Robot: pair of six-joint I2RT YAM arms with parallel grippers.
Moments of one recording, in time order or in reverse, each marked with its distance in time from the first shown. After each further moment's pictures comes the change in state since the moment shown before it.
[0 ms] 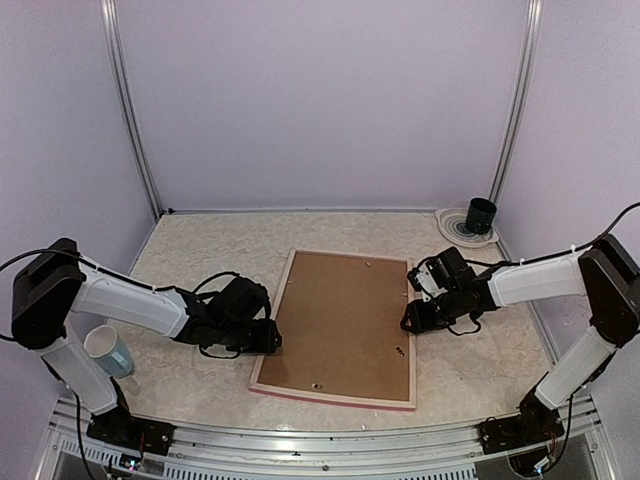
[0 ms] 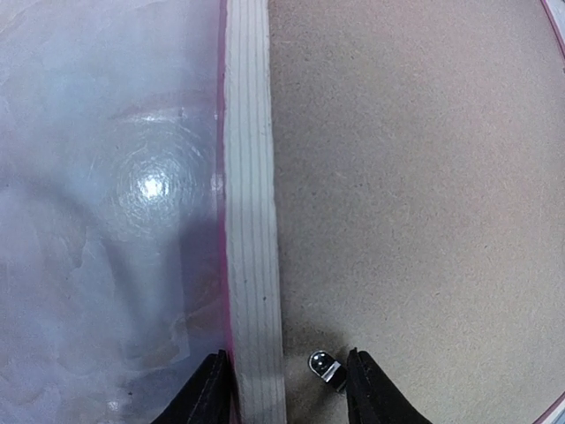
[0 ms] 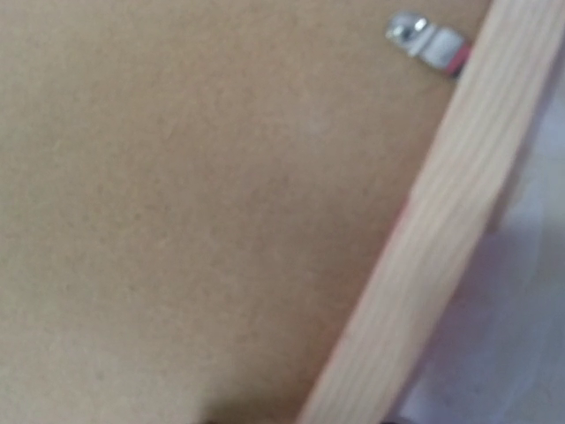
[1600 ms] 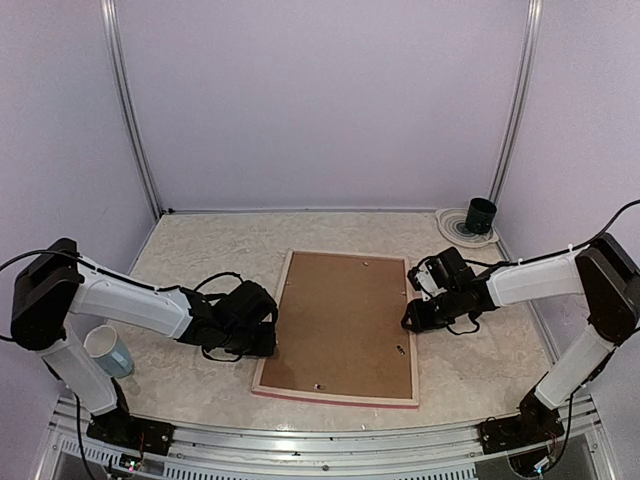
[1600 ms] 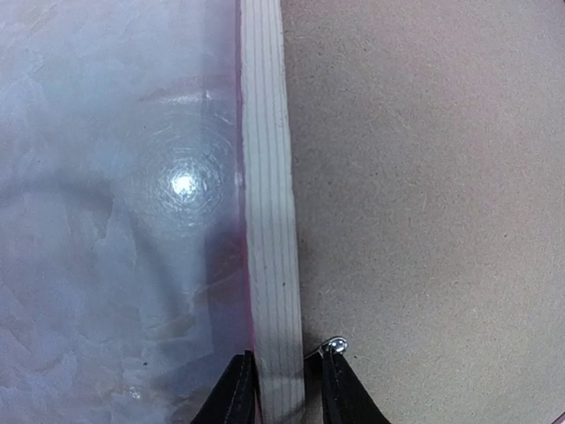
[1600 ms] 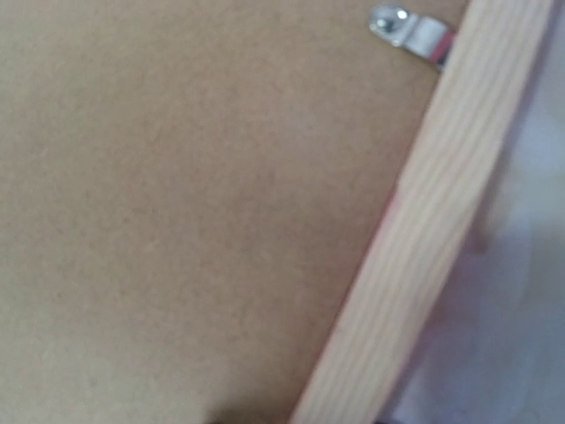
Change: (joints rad) left arm -0.055 0.008 0.048 -0.117 -0.102 -0.021; right arm -0.001 0.019 0.000 0.023 0.011 -0.005
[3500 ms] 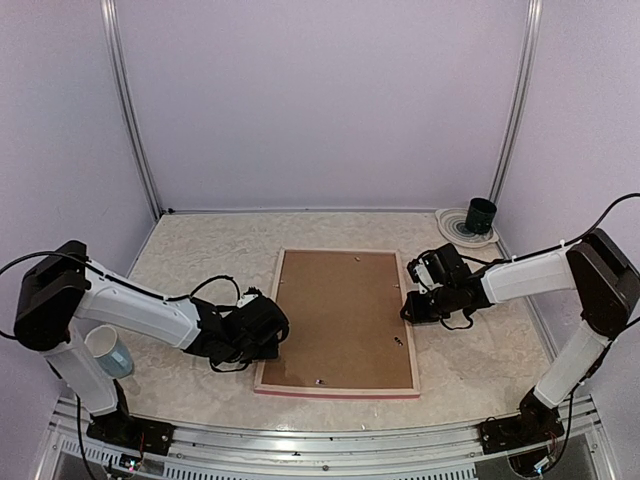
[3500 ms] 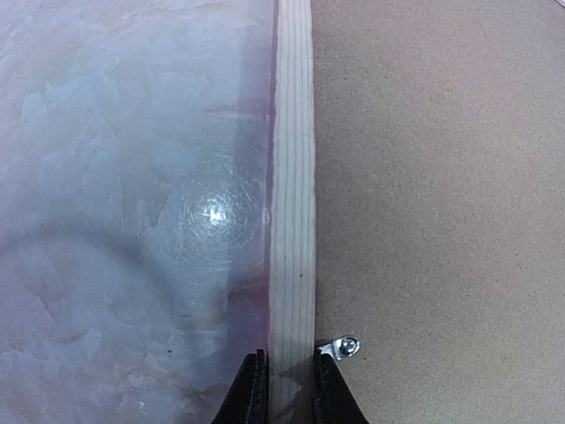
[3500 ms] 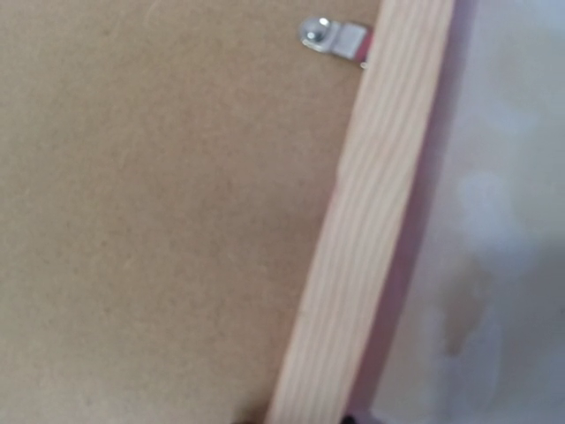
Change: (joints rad) left arm -0.086 0.039 0.016 -0.032 -0.245 -0.185; right arm -0.005 0.051 0.032 0.073 0.043 0.051
